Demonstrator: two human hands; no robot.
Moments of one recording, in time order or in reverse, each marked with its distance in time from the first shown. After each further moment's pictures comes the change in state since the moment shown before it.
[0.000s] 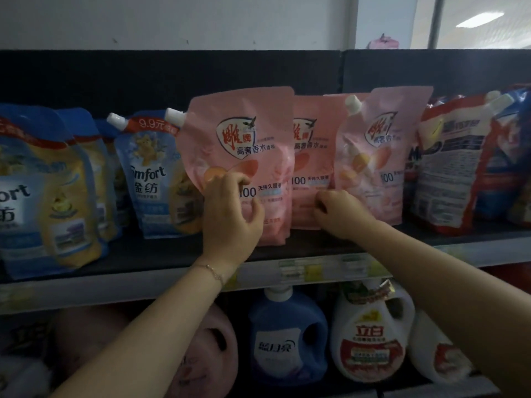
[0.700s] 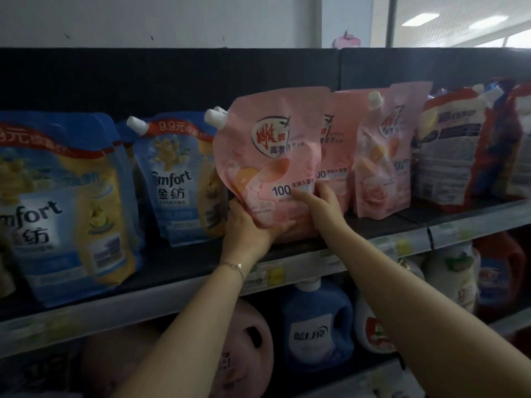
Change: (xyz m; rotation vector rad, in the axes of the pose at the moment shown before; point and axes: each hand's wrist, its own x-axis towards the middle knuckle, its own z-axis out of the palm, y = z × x) left_hand -0.012 -0.066 -0.006 -0.314 -0.492 -0.674; right_hand 0.002 -0.093 0.050 1.208 0.310 0.361
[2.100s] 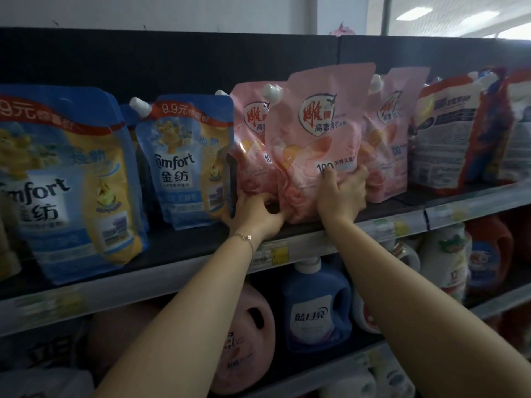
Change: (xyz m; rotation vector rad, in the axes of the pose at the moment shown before) left_hand 0.004 -0.001 0.002 0.273 -0.229 -0.004; right_hand -0.022 -0.005 0.004 -0.349 0.610 -0.073
